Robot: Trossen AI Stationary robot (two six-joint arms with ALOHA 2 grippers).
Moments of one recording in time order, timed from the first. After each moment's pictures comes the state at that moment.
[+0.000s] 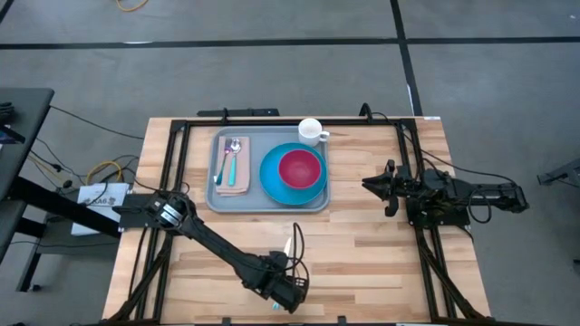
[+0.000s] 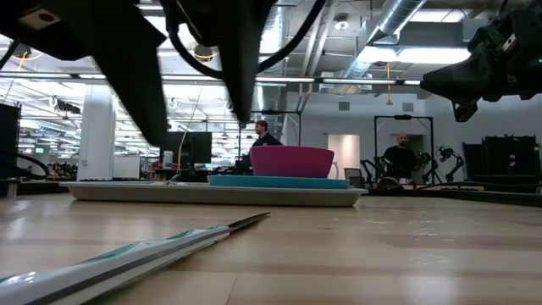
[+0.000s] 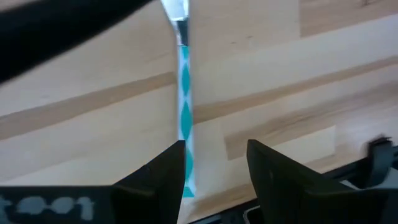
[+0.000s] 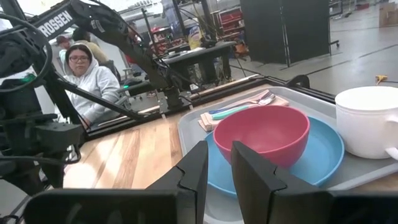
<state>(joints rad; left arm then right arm) -0.57 2.21 1.86 -0.93 -0.08 -1.92 -0.01 0.03 0.03 -0.03 0.13 0.24</state>
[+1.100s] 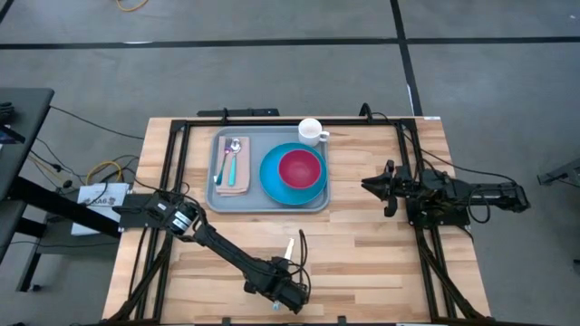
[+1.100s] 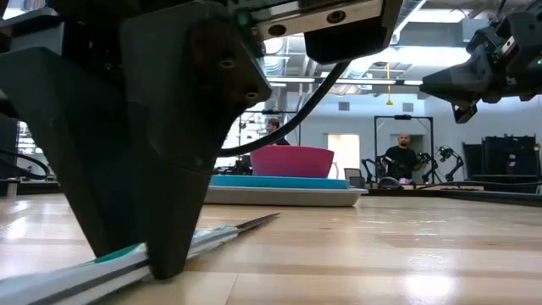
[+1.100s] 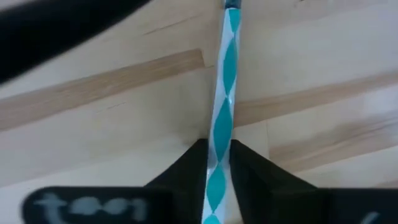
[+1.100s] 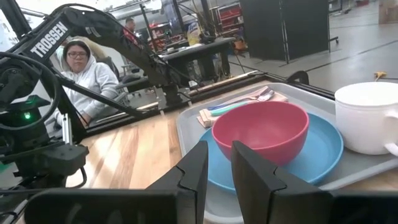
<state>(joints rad) -0.56 2.35 1.86 -0.88 0.04 -1.91 -0.01 0.05 0.03 -0.03 0.13 0.24</state>
